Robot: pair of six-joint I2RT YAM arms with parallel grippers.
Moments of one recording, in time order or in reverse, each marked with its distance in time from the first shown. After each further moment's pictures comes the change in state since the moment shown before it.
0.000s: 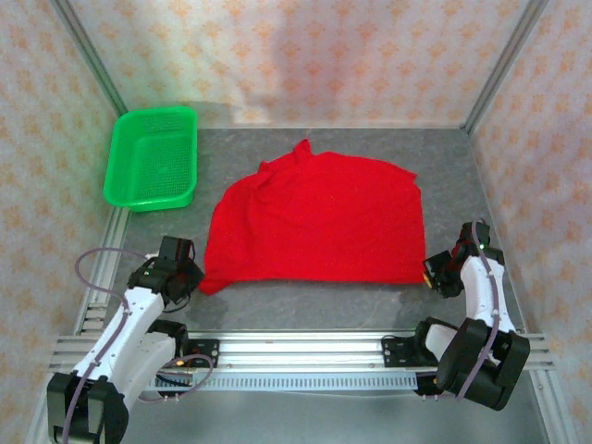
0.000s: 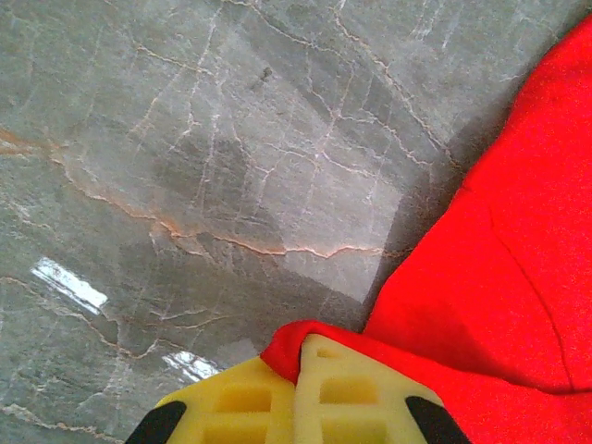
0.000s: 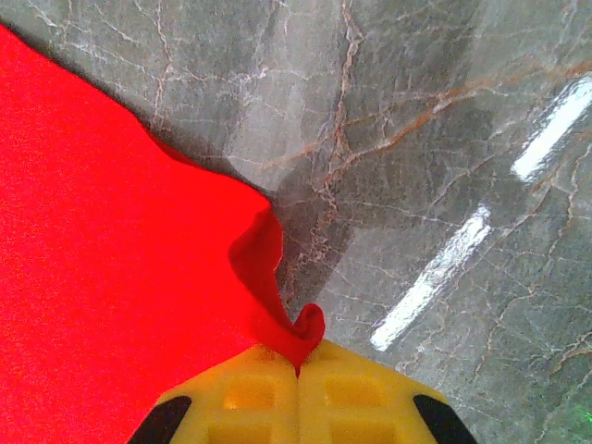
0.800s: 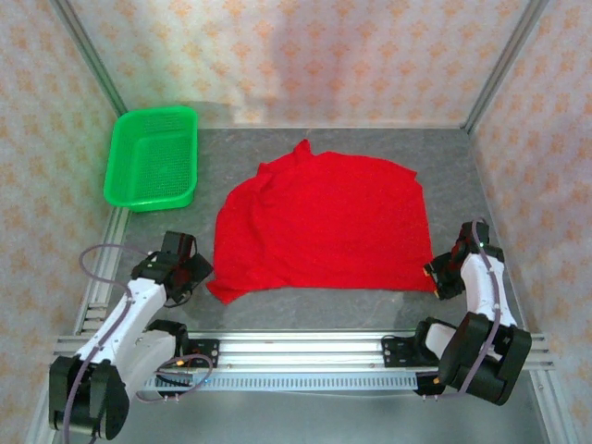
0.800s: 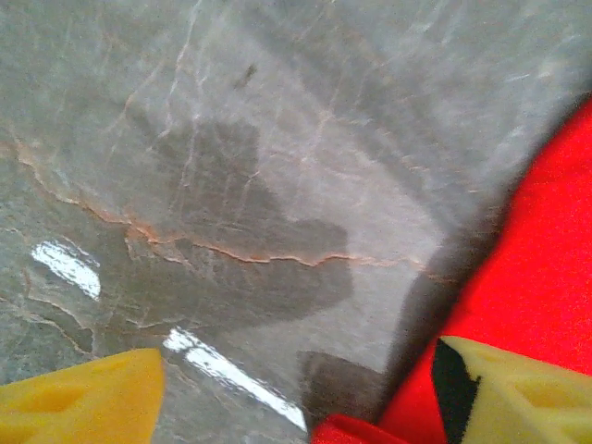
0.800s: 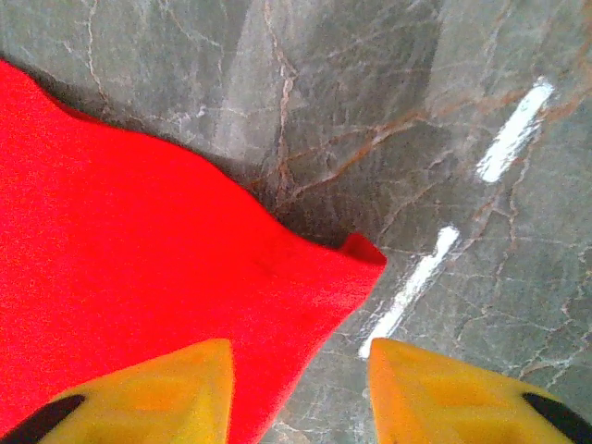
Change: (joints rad) left arm 0.000 0.083 0.043 0.018 0.016 -0.024; right arm 0.002 0.024 0.010 -0.009 0.074 0.030
